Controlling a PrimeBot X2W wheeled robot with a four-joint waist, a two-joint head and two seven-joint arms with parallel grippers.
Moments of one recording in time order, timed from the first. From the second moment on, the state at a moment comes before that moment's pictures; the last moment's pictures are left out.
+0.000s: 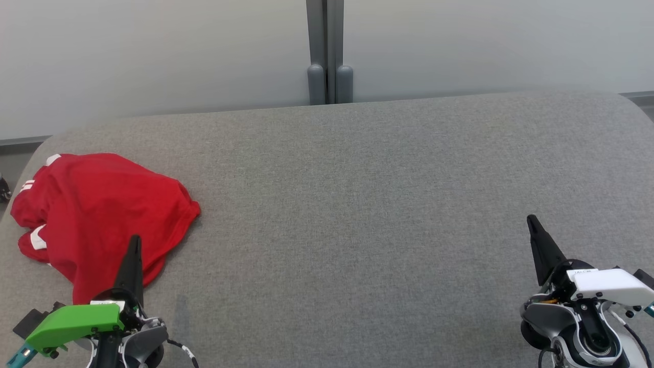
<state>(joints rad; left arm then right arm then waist) -0.10 0.05 0.11 0.24 -1.62 -0.13 0.11 -0.11 -0.05 -0.11 0.24 1.61 0.13 0.11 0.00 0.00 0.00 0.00</state>
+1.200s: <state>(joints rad) -0.10 0.05 0.11 0.24 -1.62 -0.13 0.11 -0.11 -0.05 -0.11 0.24 1.61 0.13 0.11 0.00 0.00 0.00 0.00</state>
